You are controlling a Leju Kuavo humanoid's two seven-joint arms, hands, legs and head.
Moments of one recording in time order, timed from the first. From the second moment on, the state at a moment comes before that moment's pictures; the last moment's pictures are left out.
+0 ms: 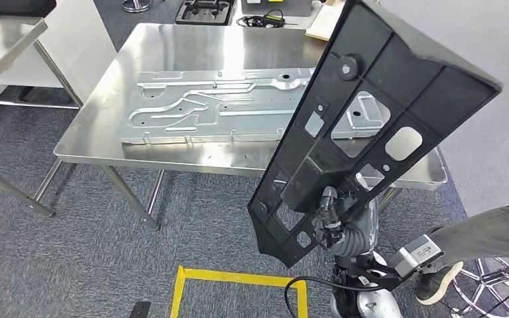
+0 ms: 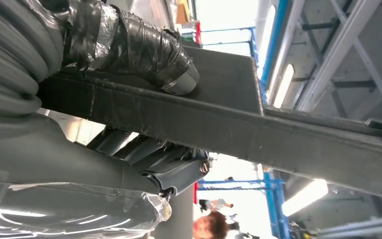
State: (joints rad) left arm -0.09 0.00 -0.59 -0.21 0.65 0.28 -0.12; right arm -0.10 -0.04 0.47 -1.84 -0.28 -0.44 -0.41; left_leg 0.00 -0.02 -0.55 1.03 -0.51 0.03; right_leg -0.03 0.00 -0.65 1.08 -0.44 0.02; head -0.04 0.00
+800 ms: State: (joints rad) left arm -0.10 0.00 -0.59 -0.21 0.67 0.28 -0.11; right arm -0.11 -0.04 0.47 -1.84 -0.19 -0.46 -0.35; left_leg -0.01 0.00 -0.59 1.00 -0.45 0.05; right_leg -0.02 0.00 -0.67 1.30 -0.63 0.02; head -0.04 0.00
